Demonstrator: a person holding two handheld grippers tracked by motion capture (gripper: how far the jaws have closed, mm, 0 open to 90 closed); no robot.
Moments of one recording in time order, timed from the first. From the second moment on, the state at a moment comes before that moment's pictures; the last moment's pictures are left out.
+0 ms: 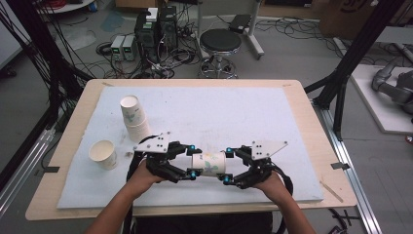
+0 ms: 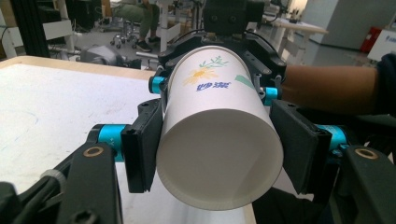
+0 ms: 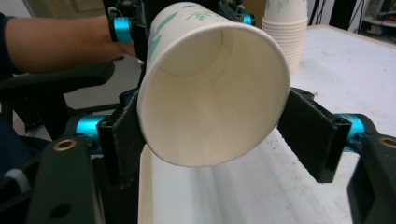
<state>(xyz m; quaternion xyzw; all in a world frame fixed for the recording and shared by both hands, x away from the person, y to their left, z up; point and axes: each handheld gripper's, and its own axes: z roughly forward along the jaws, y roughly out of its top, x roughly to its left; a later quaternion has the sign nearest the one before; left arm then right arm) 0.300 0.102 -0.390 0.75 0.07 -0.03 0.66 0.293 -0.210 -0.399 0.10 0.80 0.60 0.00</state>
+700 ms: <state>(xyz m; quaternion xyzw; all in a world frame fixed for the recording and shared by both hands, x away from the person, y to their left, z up) 0.299 0.103 -0.383 0.79 0.10 0.02 0.60 0.295 -0.207 -0.384 0.11 0.85 0.52 0.04</state>
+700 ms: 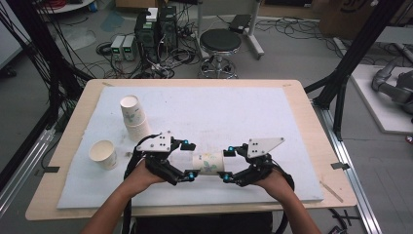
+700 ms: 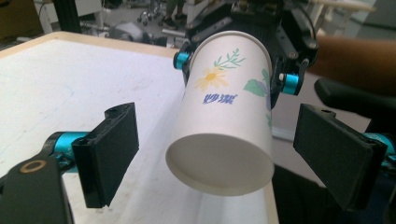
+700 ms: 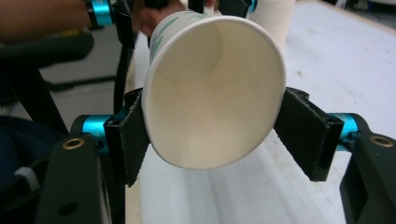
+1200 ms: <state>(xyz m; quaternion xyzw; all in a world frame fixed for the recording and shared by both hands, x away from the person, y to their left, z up) 0.304 0.099 -0.375 0.83 0.10 0.04 0.54 0.304 -0.187 -0.353 0.07 0.90 0.41 0.07</state>
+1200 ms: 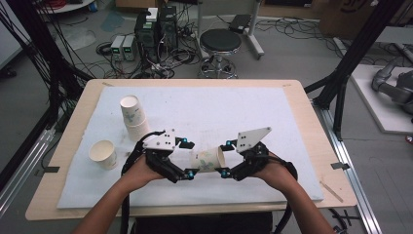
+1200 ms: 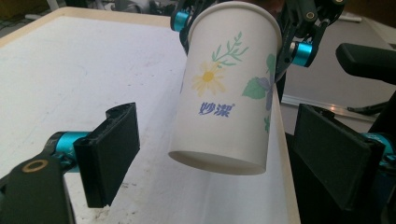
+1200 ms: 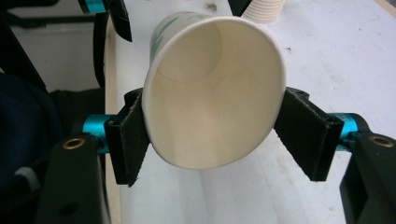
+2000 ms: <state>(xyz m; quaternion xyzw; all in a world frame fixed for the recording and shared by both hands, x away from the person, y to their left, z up) 0.308 0.082 -0.379 0.88 0.08 0.05 0.47 0.311 -0.153 -0.336 0.03 0.96 0.26 0.09</state>
